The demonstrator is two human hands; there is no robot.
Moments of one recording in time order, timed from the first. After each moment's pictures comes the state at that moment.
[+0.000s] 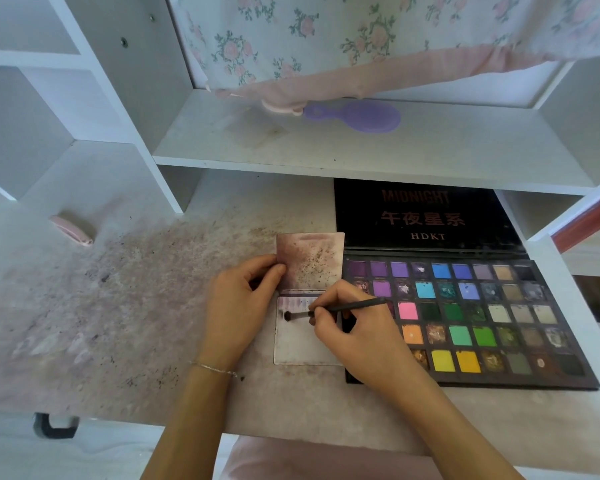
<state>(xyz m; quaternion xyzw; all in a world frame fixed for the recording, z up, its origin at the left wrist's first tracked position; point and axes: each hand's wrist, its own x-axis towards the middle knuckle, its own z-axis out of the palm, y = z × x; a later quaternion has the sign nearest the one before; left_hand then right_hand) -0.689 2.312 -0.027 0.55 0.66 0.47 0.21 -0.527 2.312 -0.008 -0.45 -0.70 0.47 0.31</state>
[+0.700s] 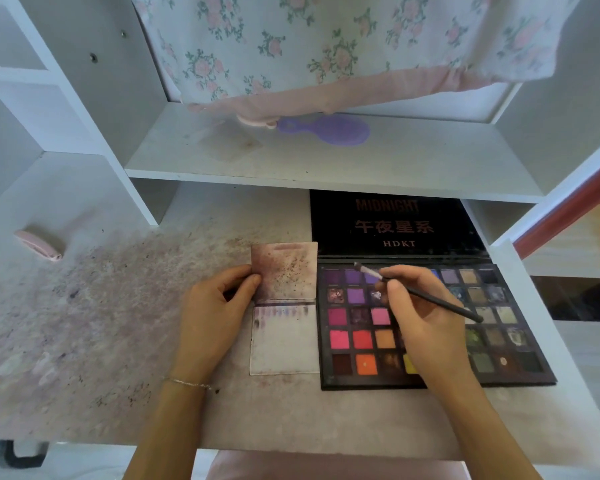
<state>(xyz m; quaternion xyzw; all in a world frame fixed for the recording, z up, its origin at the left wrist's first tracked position) -0.689 2.311 -0.027 0.53 0.67 0.47 0.22 -0.467 2.321 0.004 -0.50 -0.60 0.38 0.50</state>
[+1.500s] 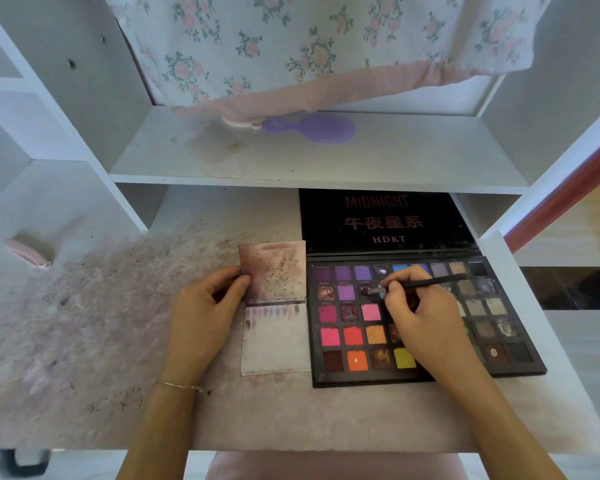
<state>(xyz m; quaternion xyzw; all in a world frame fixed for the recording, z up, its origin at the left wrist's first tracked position) -0.688 2.311 -0.024 0.54 0.68 0.45 0.21 -0.446 2.329 -0.004 -0.57 -0.65 0.31 0.38</state>
